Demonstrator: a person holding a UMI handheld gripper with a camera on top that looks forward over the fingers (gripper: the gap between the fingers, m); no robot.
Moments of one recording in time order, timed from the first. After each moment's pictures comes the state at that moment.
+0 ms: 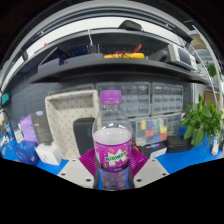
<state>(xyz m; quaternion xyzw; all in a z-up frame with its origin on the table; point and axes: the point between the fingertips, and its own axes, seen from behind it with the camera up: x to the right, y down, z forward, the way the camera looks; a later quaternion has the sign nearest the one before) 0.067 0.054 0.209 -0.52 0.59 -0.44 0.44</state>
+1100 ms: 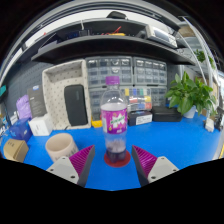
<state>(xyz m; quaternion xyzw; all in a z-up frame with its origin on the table) -0.035 0.019 0.078 -0.52 0.63 -0.42 0.39</state>
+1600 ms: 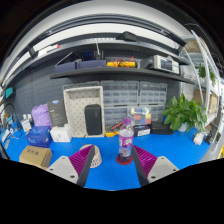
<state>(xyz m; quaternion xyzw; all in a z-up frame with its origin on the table) -0.140 0.078 0.223 -0.54 0.61 -0.42 0.39</state>
